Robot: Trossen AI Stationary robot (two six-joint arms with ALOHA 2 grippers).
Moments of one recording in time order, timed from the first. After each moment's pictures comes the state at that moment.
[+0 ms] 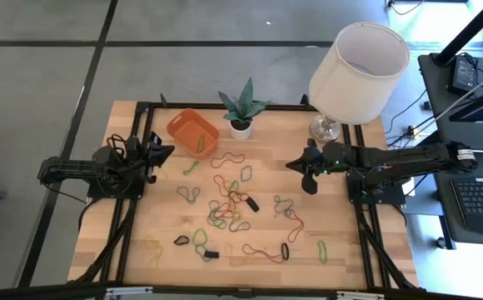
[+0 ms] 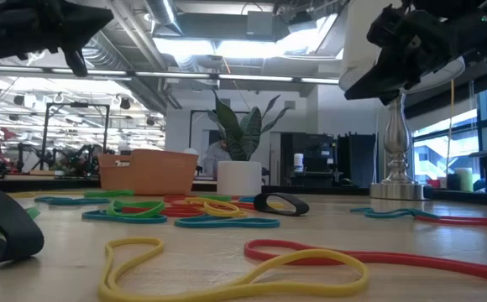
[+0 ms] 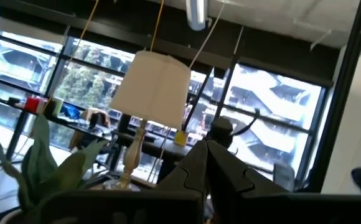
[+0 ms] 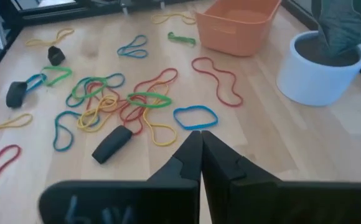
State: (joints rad) left arm 0.00 0.02 0.01 0.45 -0.25 -0.27; right arm -0.04 0.90 0.46 -0.03 0.08 0.13
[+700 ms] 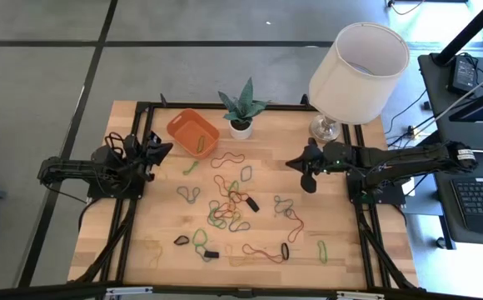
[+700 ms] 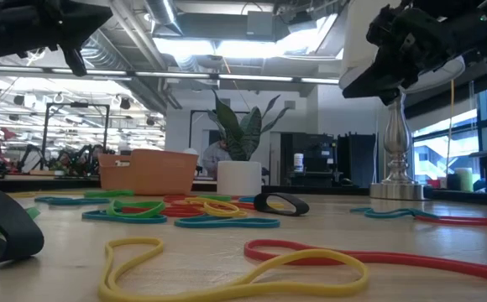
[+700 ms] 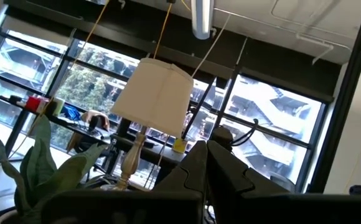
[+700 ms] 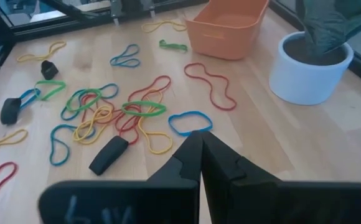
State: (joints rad) left arm 0.00 0.02 0.01 0.48 -0.27 -0.30; right arm -0.04 0.90 0.46 -0.01 0.11 0.18
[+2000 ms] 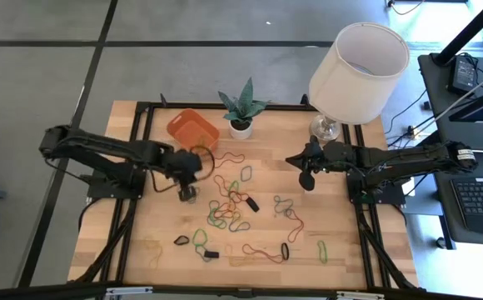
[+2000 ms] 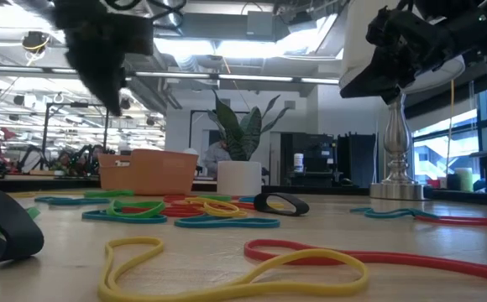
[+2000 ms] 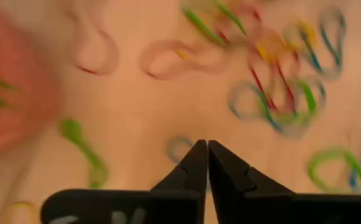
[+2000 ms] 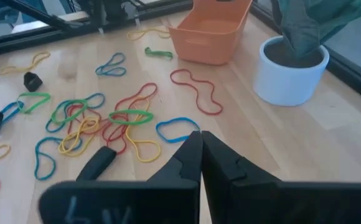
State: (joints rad) left arm -0.08 1.21 0.85 -0.77 -0.03 -0.40; right arm -0.04 0.90 0.46 0.00 0.17 0.20
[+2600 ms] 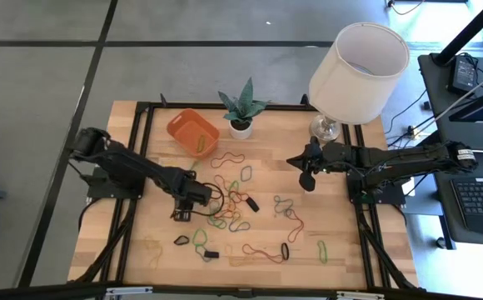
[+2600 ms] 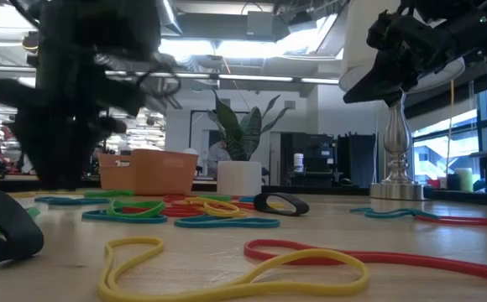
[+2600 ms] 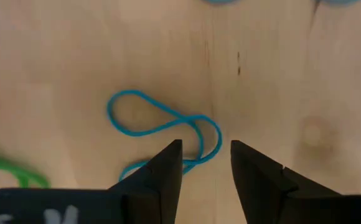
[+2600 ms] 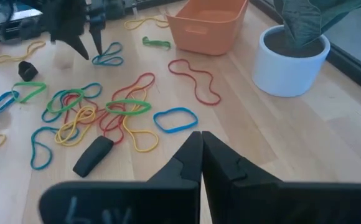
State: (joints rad) left arm -0.25 1.58 0.84 -0.77 -0.03 -0.21; right arm -0.04 0.90 0.46 -0.04 0.17 0.20
